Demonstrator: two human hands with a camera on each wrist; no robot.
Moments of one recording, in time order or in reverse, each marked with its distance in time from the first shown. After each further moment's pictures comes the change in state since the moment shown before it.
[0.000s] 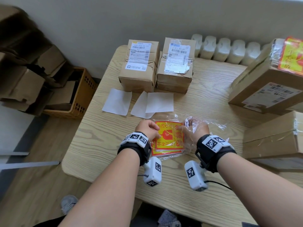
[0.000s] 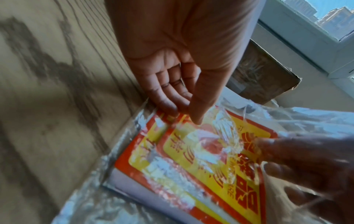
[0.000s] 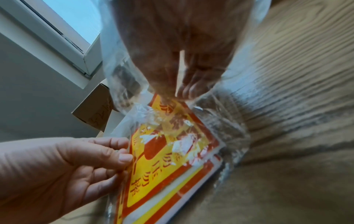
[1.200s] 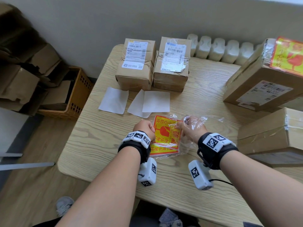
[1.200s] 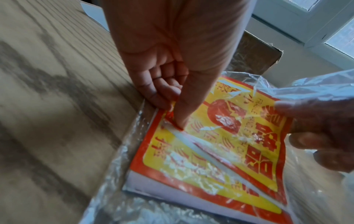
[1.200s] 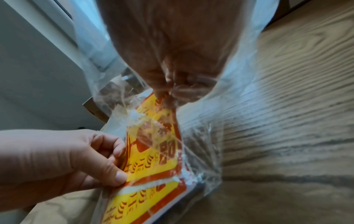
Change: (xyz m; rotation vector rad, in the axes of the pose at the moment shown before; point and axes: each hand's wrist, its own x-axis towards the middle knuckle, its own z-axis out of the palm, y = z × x) left_hand -0.008 0.005 0.004 0.343 0.050 0.018; right_hand -0.018 -0.010 -0.010 0.080 -0.043 -0.118
